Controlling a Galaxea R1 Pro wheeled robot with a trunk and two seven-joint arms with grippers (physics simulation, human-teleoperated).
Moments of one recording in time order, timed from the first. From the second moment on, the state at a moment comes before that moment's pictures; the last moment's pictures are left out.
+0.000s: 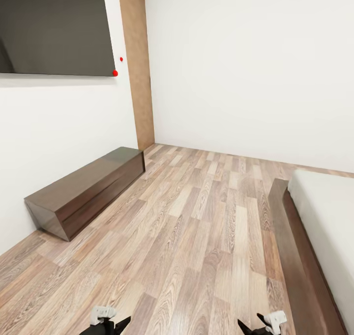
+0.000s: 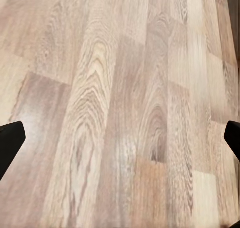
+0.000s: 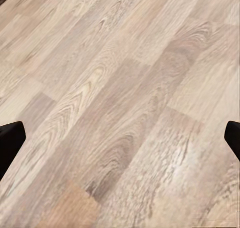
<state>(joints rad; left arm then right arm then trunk) -0.33 0.10 0.31 -0.36 -0.08 -0.10 -0.75 -0.46 -0.20 0.15 0.08 -0.39 -0.59 0.72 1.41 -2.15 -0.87</state>
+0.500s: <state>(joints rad) -0.33 0.06 0.31 -0.28 -0.08 -0.23 -0.47 -0.46 -0.20 0.16 0.08 -0.38 -0.59 0.55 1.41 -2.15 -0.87</state>
